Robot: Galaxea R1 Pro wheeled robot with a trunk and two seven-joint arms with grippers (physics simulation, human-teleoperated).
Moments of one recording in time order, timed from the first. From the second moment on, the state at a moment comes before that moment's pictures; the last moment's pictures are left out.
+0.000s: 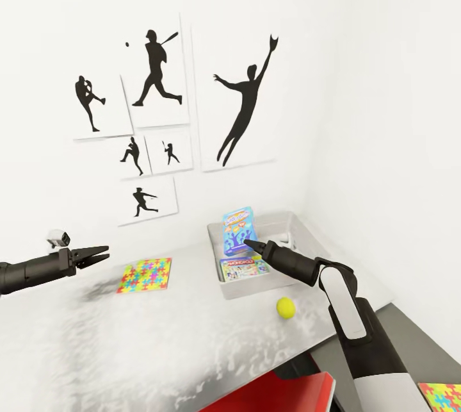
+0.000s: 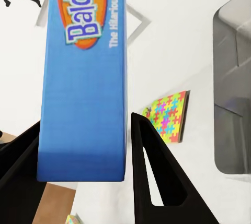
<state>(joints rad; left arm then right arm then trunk) -0.61 0.44 0.43 -1.08 0.00 1.02 -1.57 -0.52 0.02 0.05 -1.38 -0.88 0.87 0.22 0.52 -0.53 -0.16</state>
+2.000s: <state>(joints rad) -0.61 0.44 0.43 -1.08 0.00 1.02 -1.57 -0.64 0.02 -0.01 -1.37 -0.89 1.03 0.20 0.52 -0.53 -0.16</state>
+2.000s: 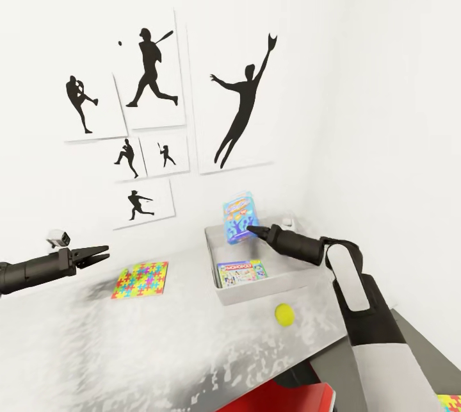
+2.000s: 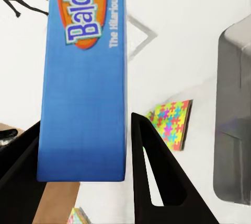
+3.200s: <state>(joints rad) -0.61 0.44 0.43 -1.08 0.00 1.02 -1.57 -0.91 -0.23 0.04 -0.76 -0.87 1.05 0.16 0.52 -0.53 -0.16</state>
